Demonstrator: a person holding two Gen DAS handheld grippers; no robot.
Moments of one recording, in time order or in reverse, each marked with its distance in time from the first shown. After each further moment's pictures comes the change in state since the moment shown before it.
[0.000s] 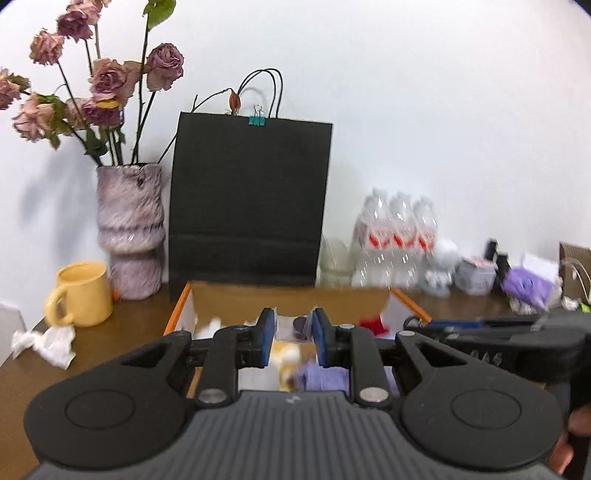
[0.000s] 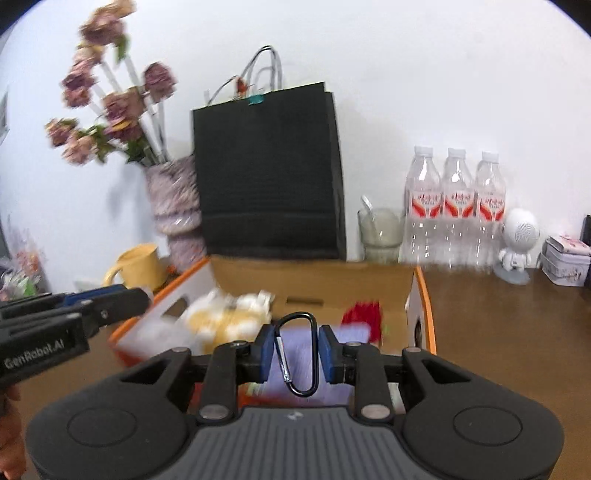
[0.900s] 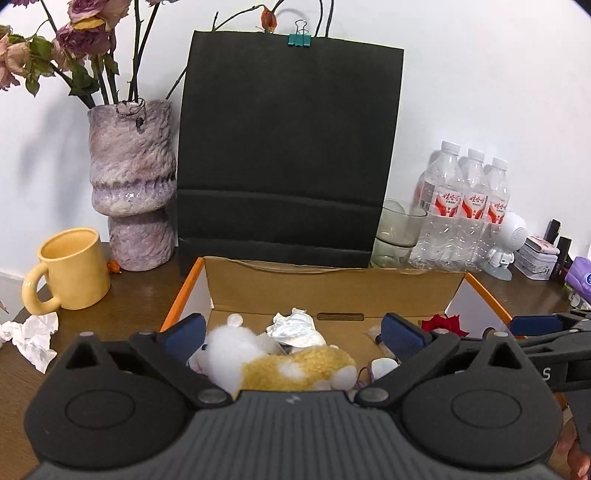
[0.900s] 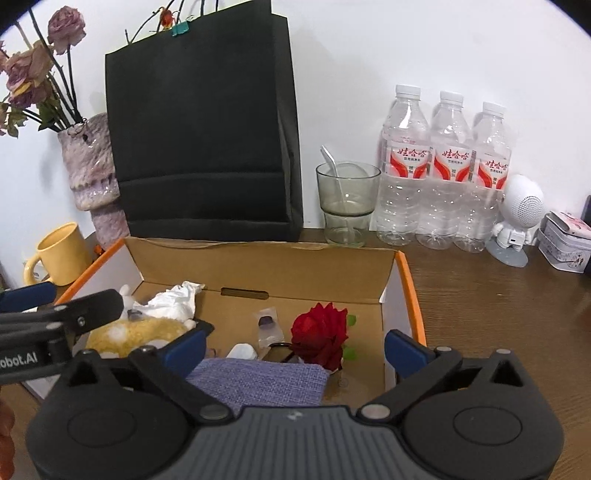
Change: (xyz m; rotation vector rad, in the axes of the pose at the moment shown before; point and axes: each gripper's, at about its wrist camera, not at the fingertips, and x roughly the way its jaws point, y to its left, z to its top) left arm 0.104 0.025 0.002 -0.029 0.165 0.114; right arm 0.103 -0.033 0.020 0.019 0.175 -0.129
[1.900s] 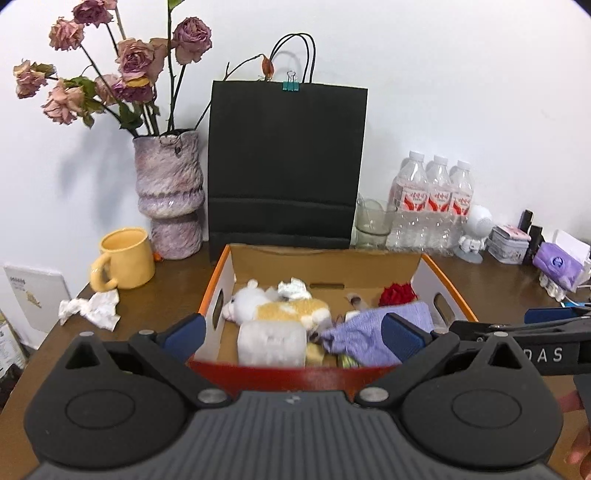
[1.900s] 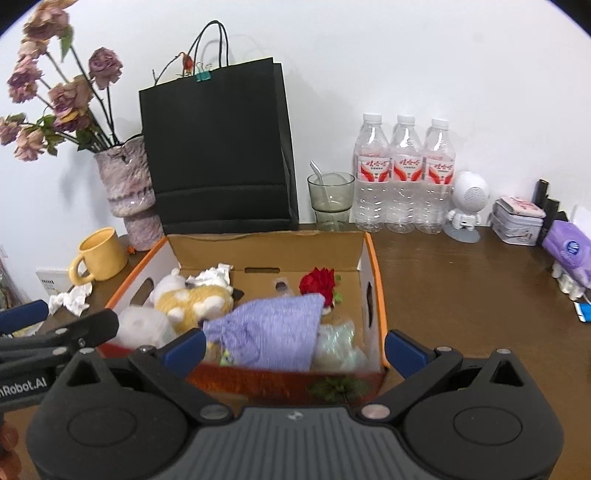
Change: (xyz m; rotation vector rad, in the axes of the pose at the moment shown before) left arm -0.137 -0.019 -0.015 0.021 0.022 0.038; right arm -0.137 0.017 -0.034 0.051 -0.005 -0.030
